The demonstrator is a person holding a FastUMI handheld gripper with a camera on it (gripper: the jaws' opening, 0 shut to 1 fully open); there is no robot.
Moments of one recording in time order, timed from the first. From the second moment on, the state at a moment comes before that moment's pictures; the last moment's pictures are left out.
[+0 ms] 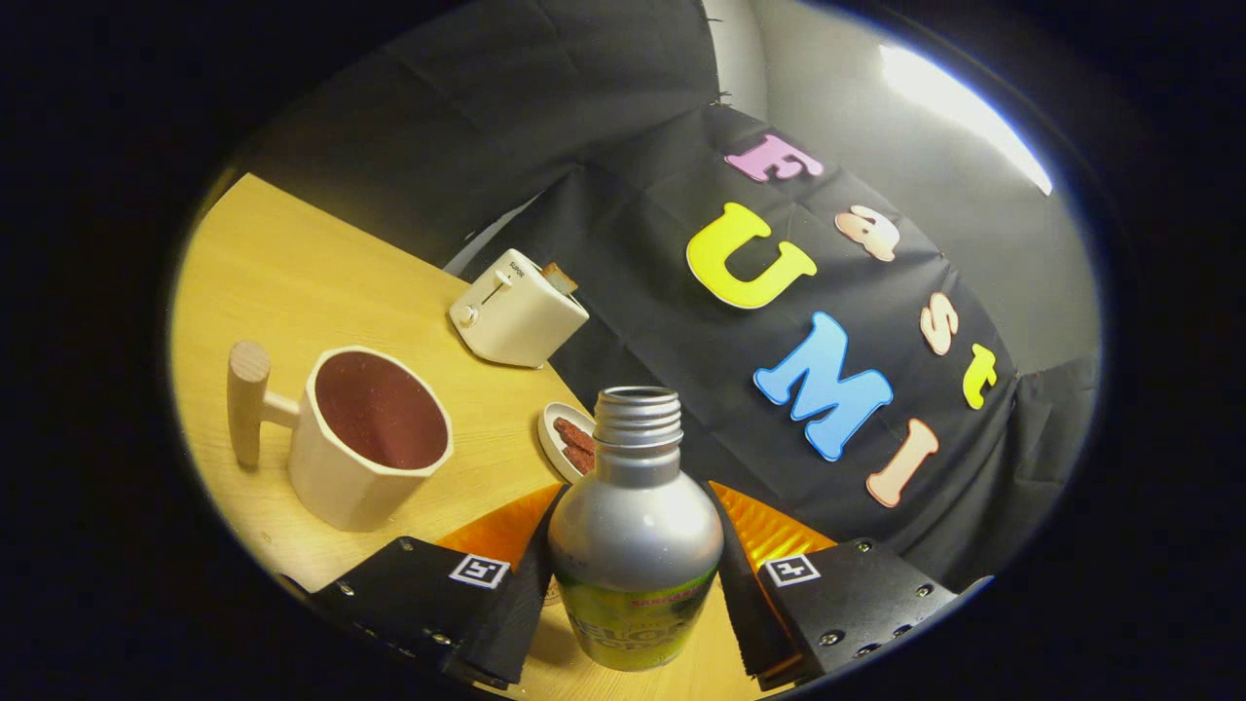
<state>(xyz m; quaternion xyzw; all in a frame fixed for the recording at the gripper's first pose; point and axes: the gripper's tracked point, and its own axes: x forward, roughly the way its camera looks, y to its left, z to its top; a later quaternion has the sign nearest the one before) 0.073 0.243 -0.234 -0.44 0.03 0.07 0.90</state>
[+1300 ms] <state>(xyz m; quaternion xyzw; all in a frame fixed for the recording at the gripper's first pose) 0.088 0.257 -0.239 -0.68 -0.03 0.06 0.73</state>
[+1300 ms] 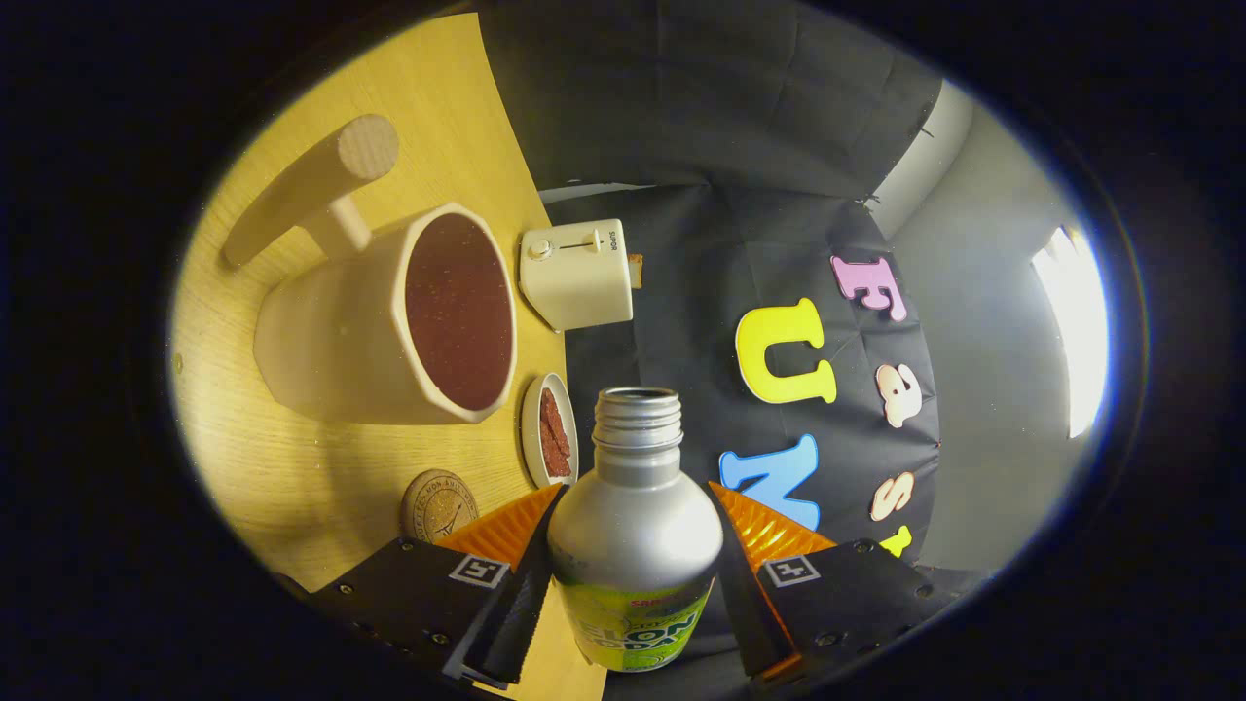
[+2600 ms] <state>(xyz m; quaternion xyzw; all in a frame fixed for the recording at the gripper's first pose) 0.087 0.264 -0.224 -0.79 -0.09 0.05 0.61</state>
